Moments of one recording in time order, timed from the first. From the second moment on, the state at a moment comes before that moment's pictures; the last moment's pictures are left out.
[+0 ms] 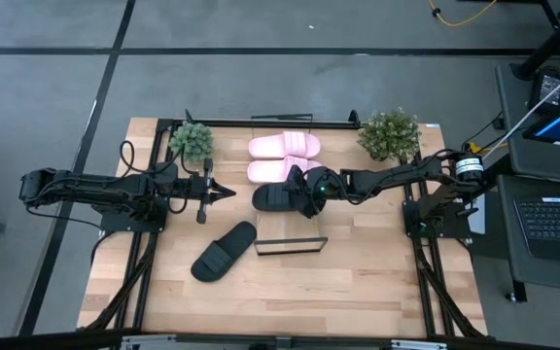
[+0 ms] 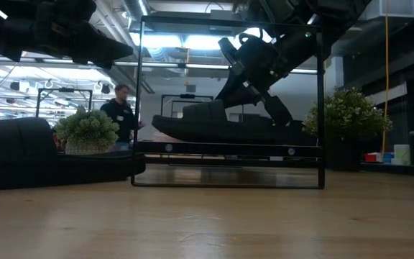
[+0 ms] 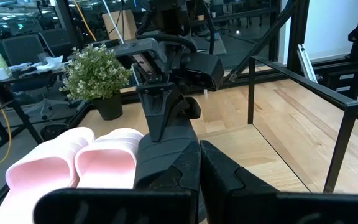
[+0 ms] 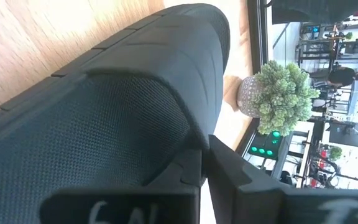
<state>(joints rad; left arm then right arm) 0.15 0.69 0.22 0.37 0.14 0.17 -0.05 1.66 0.91 0.17 0.18 -1.34</state>
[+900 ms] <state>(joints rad) 0.15 0.69 0.22 0.37 0.14 0.17 -0.06 1.69 0.91 0.24 0.16 -1.35</state>
